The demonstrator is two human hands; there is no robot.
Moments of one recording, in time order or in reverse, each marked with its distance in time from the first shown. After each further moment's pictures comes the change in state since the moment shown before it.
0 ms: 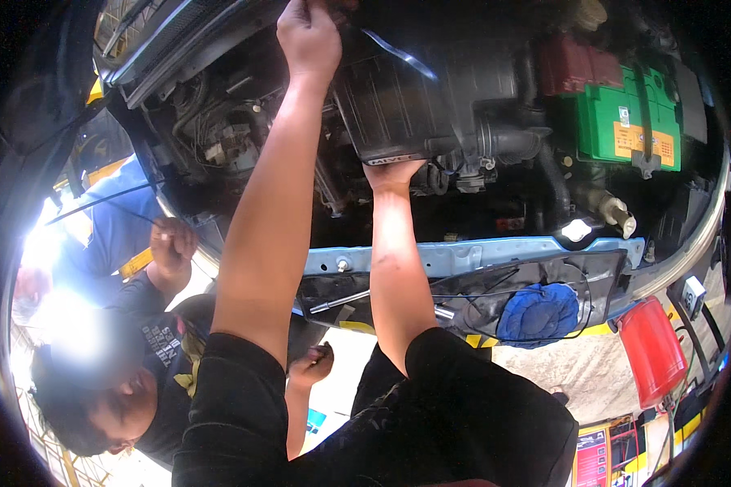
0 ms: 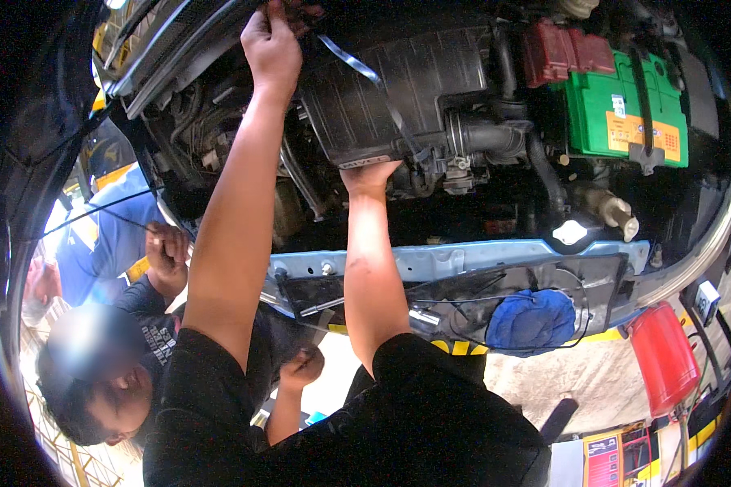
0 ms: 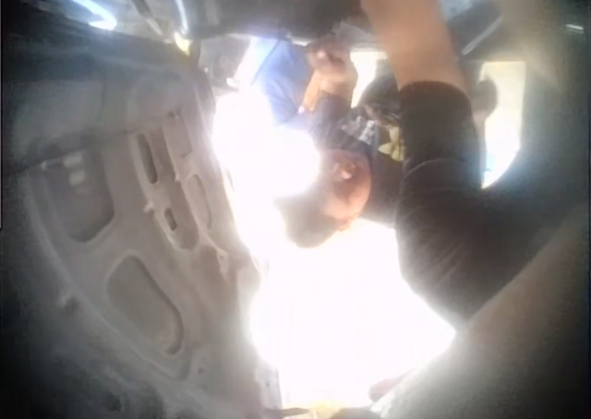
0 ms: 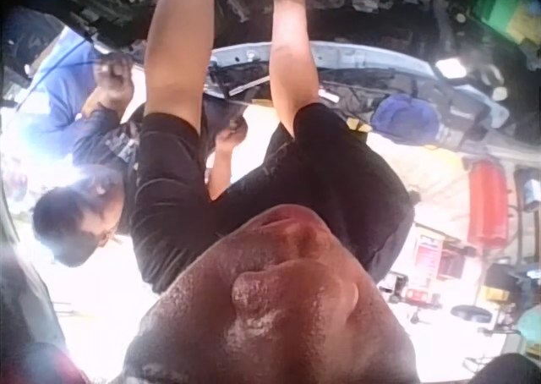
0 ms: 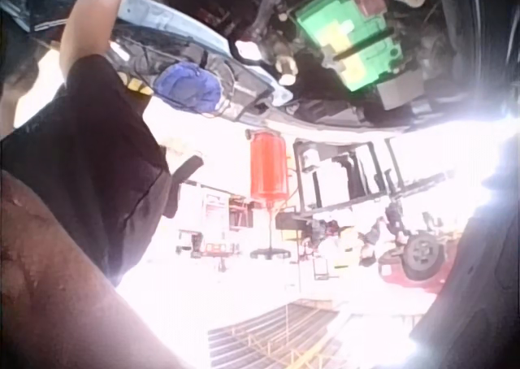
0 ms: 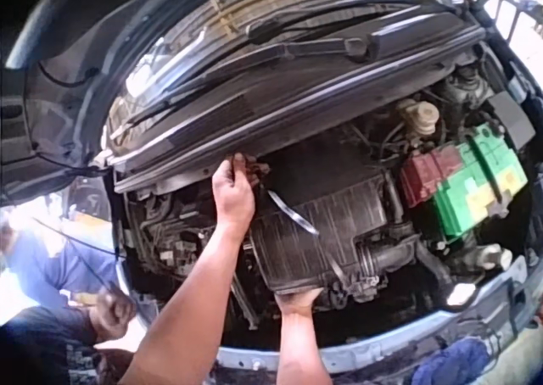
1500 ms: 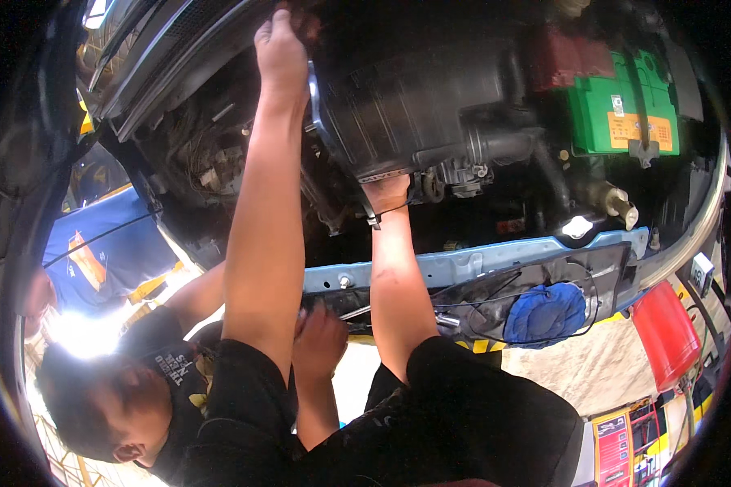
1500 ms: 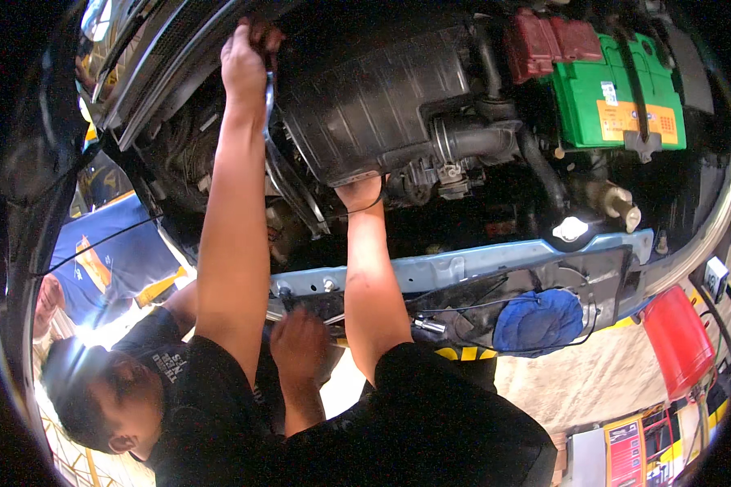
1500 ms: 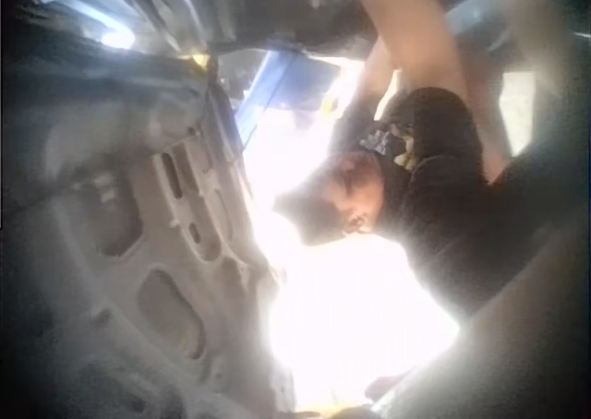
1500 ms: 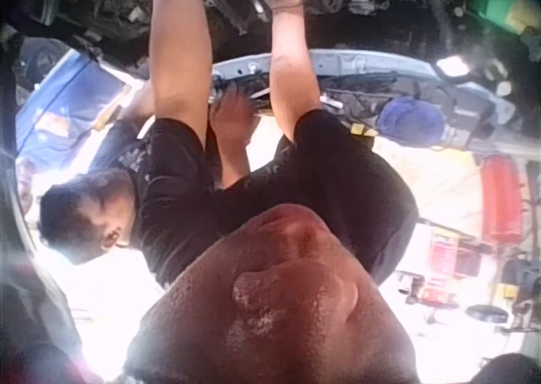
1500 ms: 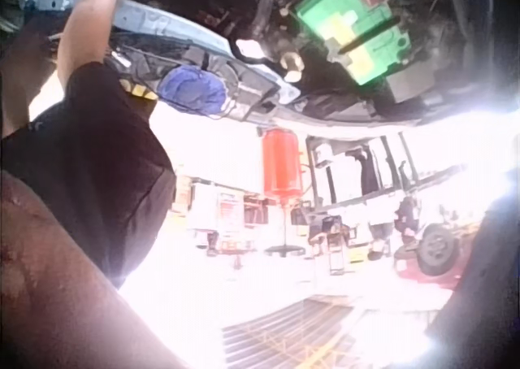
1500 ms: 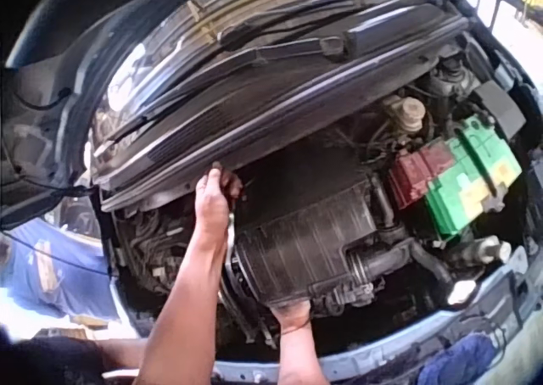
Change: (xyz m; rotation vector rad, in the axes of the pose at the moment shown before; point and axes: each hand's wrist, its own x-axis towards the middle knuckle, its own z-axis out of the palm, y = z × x) left_hand 0.028 0.005 -0.009 -0.386 -0.177 -0.155; right_hand 0.021 0.006 -0.067 -0.189 -0.386 0.022
